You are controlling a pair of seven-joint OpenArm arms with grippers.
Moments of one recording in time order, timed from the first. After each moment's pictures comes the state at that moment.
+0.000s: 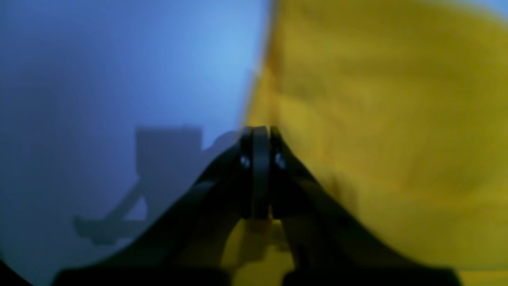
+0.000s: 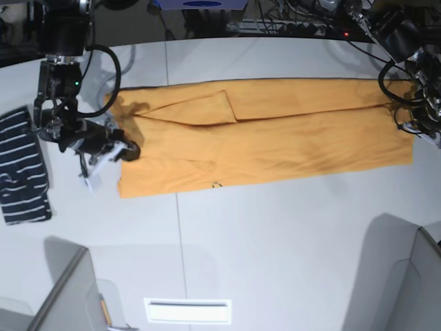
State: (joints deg) left arm -1.1 -20.7 -47.8 77.5 -9.1 -28.5 57.3; right arm 0.7 13.7 9.6 87.4 48.9 13.1 -66.4
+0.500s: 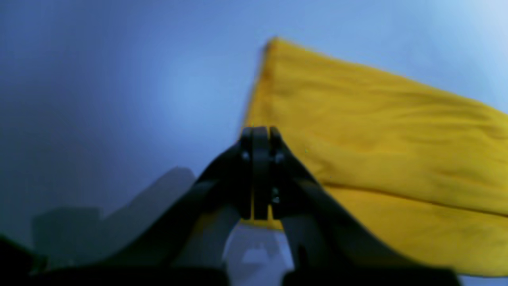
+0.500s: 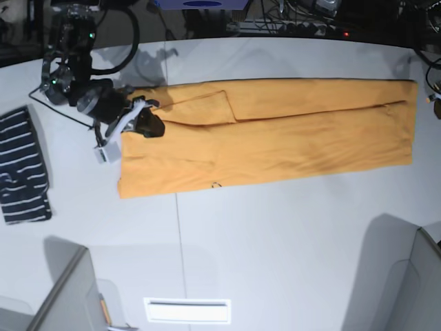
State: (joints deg) left arm 21.1 -26.4 -58.5 88.7 -47.4 -28.5 58.8; right arm -14.6 9.7 9.0 111.7 49.0 13.5 -67.2
